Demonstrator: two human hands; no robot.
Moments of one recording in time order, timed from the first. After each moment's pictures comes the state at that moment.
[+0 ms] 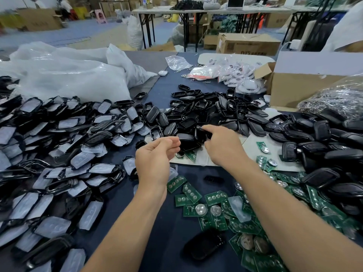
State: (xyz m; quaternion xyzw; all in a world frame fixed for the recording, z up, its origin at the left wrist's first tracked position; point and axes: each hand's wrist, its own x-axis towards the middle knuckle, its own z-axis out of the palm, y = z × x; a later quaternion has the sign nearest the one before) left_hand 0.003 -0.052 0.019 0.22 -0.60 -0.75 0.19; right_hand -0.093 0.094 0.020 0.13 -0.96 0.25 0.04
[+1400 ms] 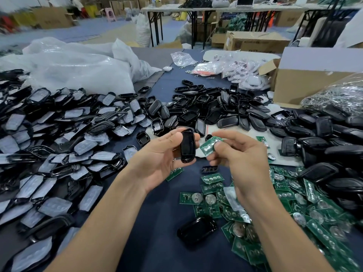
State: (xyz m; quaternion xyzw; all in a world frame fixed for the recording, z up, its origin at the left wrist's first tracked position) left_hand 0.008 -0.068 0.018 0.02 -0.48 -0.87 -0.10; right_hand -0.004 0.125 0.022 0.06 -0.63 0.77 0.00
